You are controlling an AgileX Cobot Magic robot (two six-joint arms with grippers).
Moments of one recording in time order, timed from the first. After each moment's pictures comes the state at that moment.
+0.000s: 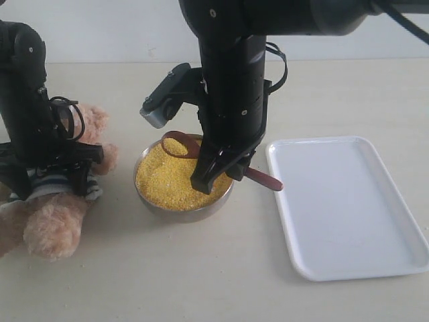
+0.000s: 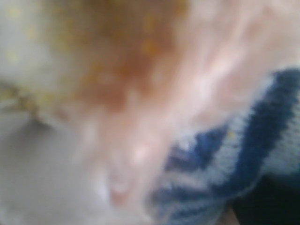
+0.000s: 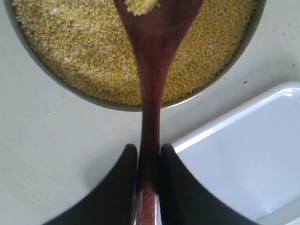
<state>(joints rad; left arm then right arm) -0.16 2.00 -1.23 0.01 1.09 -0.24 0.81 1.91 -1.52 -0.11 1.22 -0.25</state>
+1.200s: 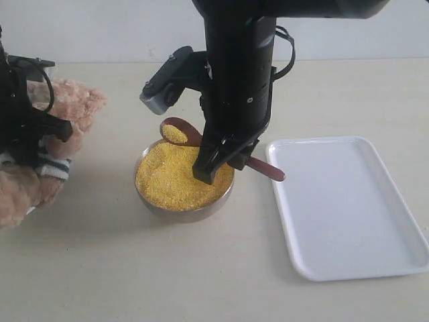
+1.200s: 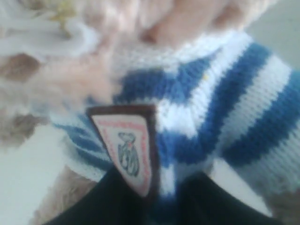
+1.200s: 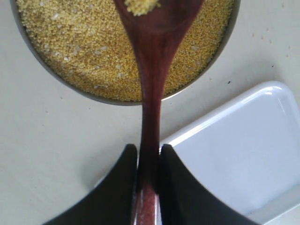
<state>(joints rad) -0.16 1.77 -1.22 0.09 1.18 -0.10 0.81 1.86 -1.52 -0.12 1.22 -0.25</state>
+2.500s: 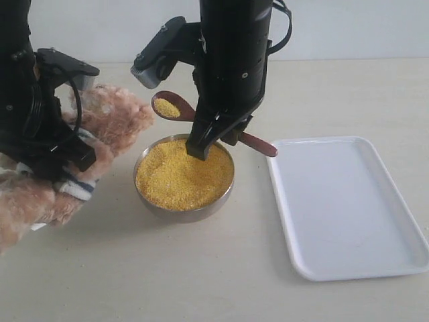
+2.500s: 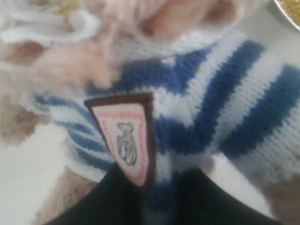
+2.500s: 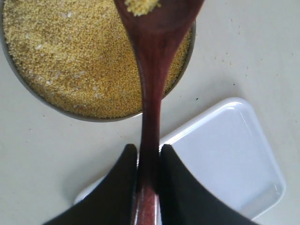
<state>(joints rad) -0.41 1.63 -1.15 0.13 1.22 -0.05 0.81 1.86 -1.60 -0.17 1.22 -0.25</state>
